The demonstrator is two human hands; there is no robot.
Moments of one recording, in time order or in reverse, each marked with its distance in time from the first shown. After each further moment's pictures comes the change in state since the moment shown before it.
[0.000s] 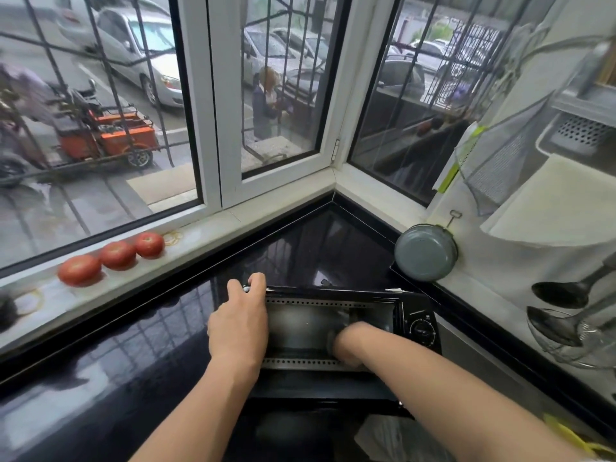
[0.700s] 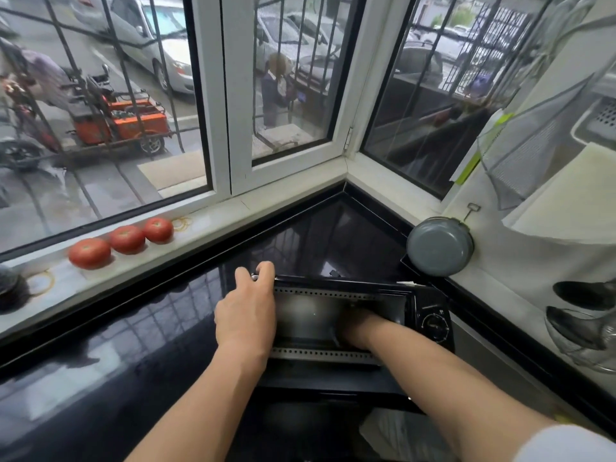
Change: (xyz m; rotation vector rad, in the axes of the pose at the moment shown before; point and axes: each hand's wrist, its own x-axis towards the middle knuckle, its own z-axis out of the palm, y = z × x) left_hand 0.001 0.001 0.001 0.026 0.001 -0.004; right_hand 0.030 0.015 0.008 -0.073 0.199 -0.103
